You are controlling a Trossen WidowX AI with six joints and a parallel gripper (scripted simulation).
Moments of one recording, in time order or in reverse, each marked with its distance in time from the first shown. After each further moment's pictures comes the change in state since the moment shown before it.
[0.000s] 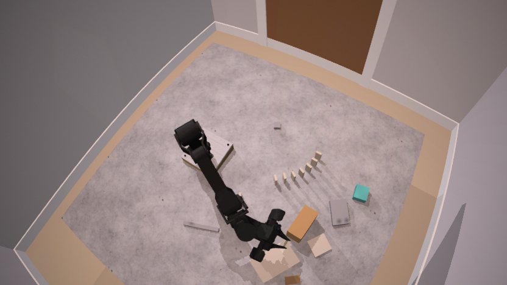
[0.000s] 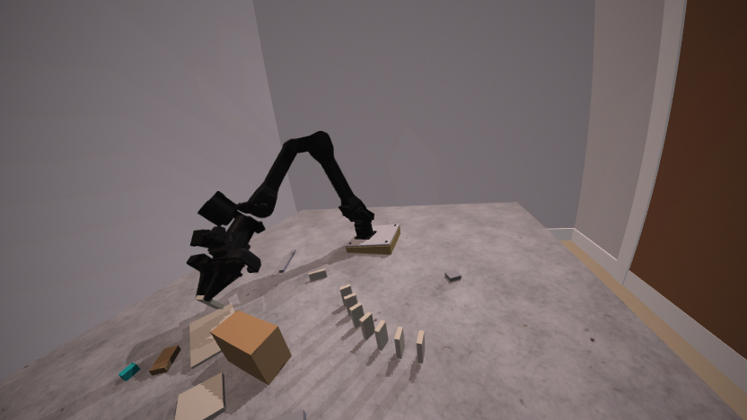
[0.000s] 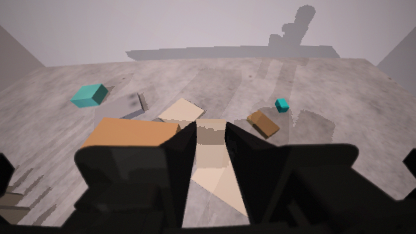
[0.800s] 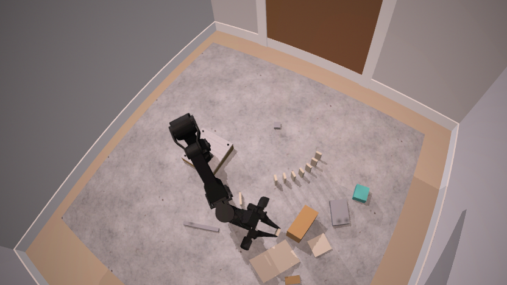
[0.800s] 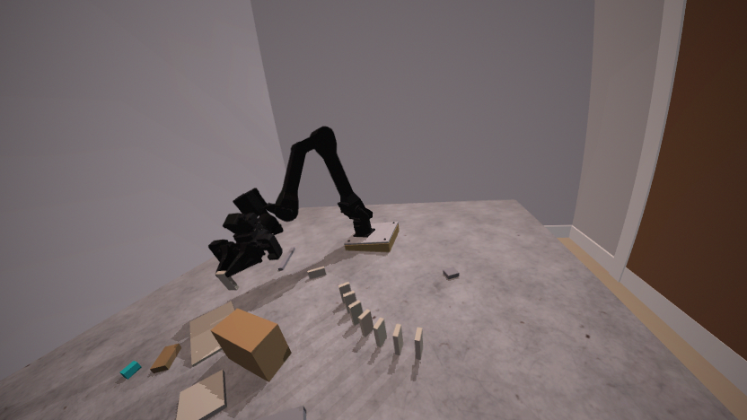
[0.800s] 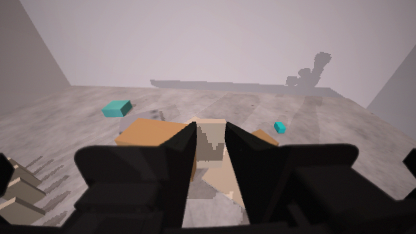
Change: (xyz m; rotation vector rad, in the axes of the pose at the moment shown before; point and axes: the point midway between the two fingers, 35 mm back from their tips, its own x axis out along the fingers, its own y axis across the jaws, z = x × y) arm -0.047 0.021 -0.013 -0.085 -0.274 0.053
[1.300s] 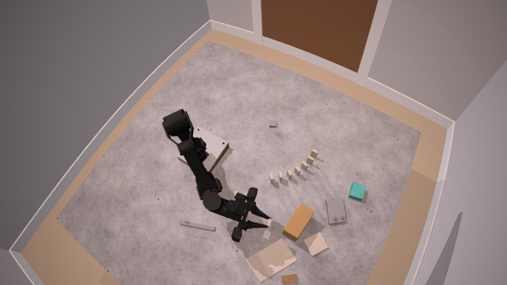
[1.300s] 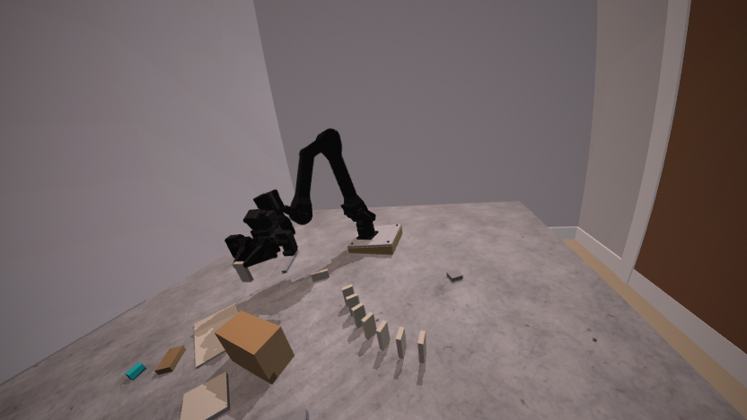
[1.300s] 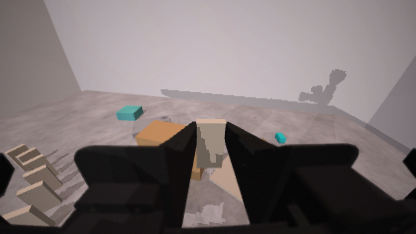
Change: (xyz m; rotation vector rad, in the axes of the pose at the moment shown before) arm -0.028 0.019 0.002 -0.055 -0.103 0.029
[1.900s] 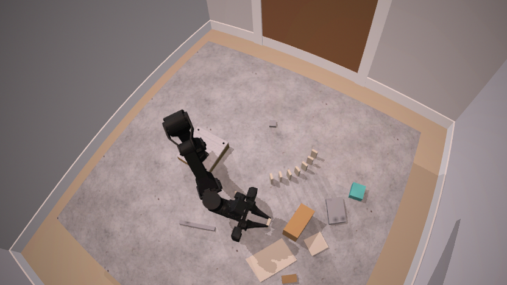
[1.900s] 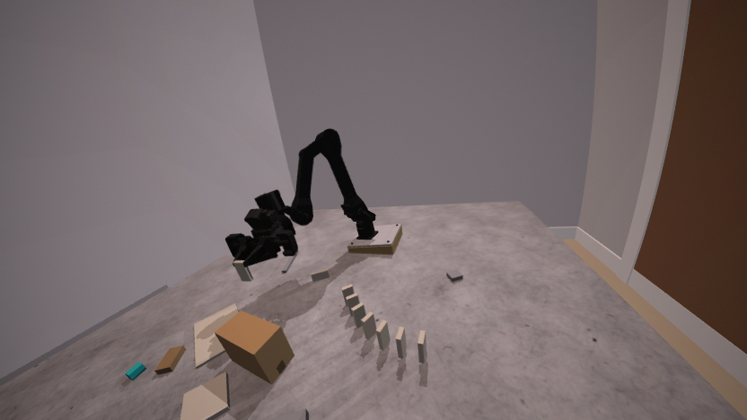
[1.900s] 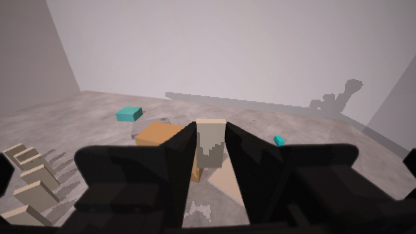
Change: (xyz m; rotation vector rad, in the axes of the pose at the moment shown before) arm -0.001 0.001 0.000 -0.016 -0.017 -0.001
